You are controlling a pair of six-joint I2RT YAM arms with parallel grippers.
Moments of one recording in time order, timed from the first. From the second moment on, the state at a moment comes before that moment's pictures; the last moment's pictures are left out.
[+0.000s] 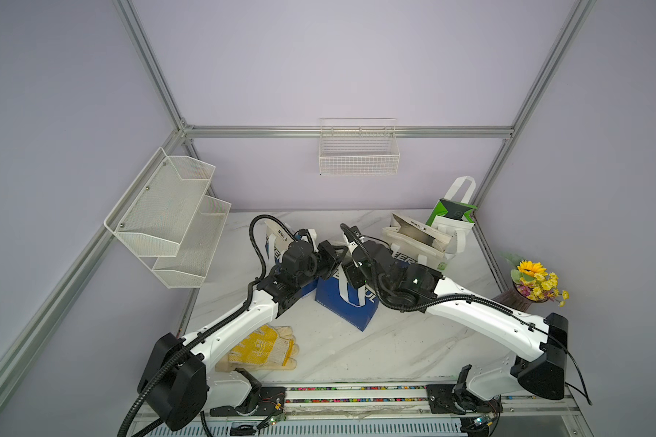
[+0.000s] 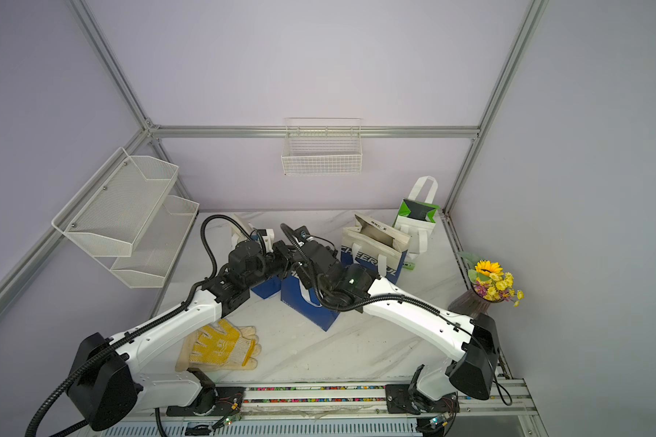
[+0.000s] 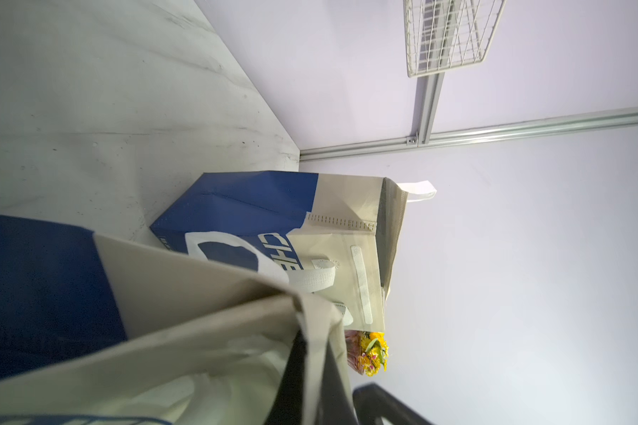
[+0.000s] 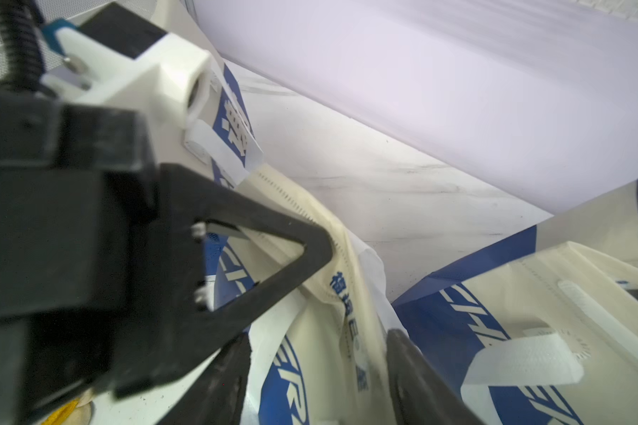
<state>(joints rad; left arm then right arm) -0.60 1.27 0.92 0.11 0.15 -1.36 1.01 1.47 1.41 -0.57 0.56 0.19</state>
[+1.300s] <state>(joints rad) -0.63 1.00 0.87 -0.13 0.10 -1.58 0.94 1.45 1.37 -0.57 0.42 0.18</state>
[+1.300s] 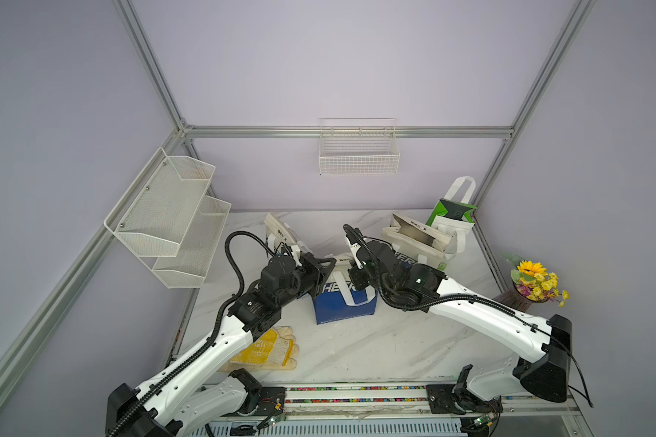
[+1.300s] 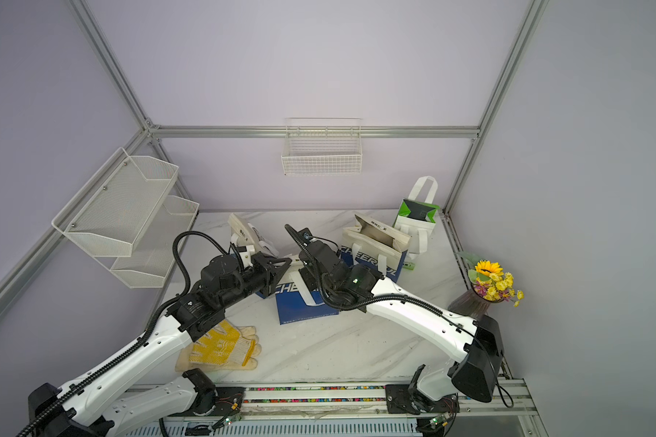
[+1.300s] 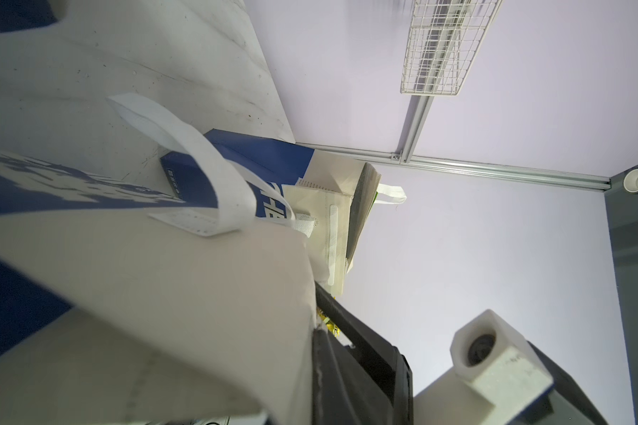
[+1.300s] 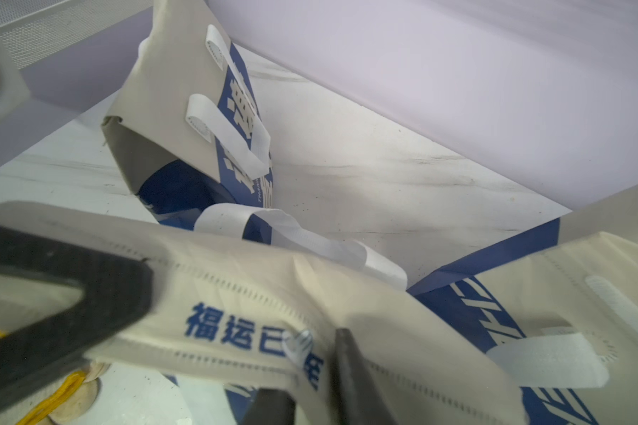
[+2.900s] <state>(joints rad) -0.77 1.32 1.08 -0.09 0.00 -1.51 0.97 1.11 1.12 -0.42 0.61 0.30</state>
